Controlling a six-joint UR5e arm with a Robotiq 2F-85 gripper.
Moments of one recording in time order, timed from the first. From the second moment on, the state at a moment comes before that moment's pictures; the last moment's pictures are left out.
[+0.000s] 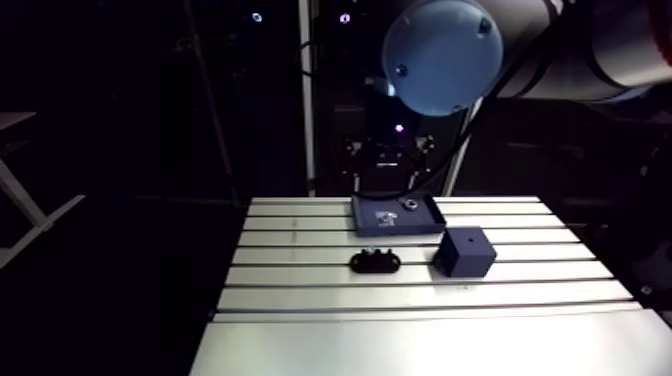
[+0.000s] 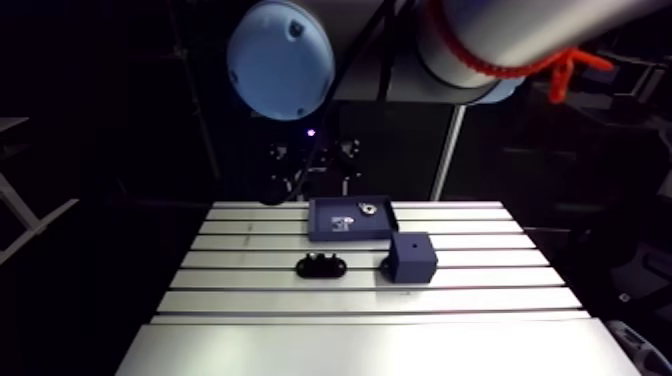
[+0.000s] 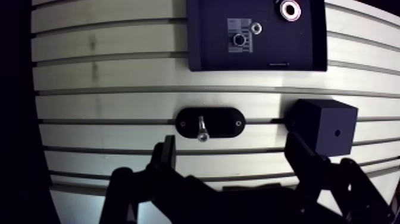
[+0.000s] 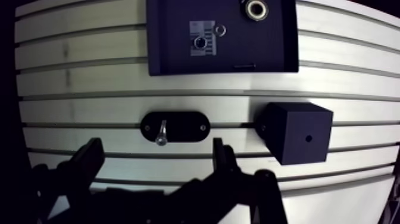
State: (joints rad) arm -0.04 -1.41 1.89 -2.19 -1.58 -1.63
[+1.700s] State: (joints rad) arm -0.04 -1.32 2.02 -2.34 -1.57 -1.61
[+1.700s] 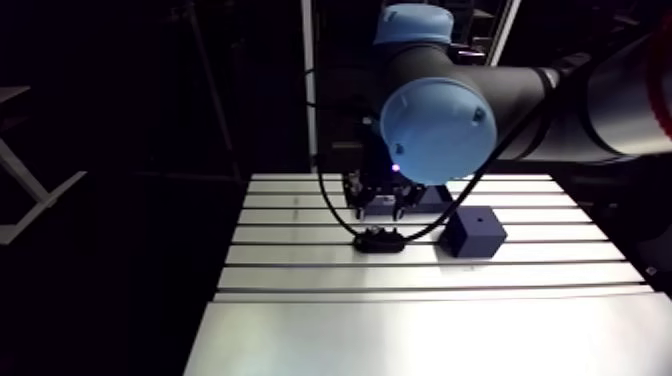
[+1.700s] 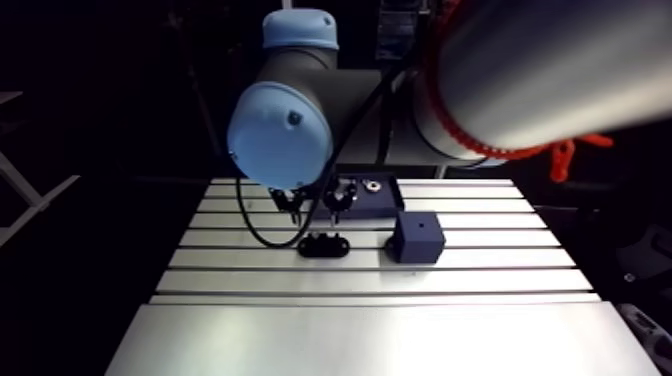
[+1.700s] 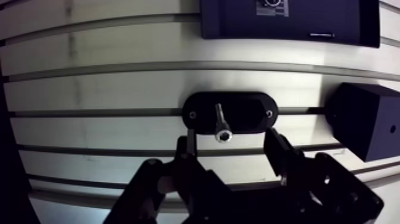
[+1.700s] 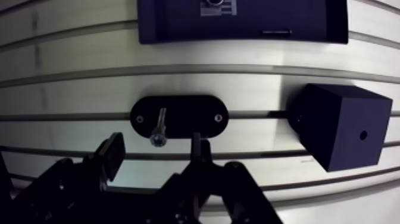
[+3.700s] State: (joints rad) arm -0.03 -1.27 2.03 -2.36 -1.57 -1.61
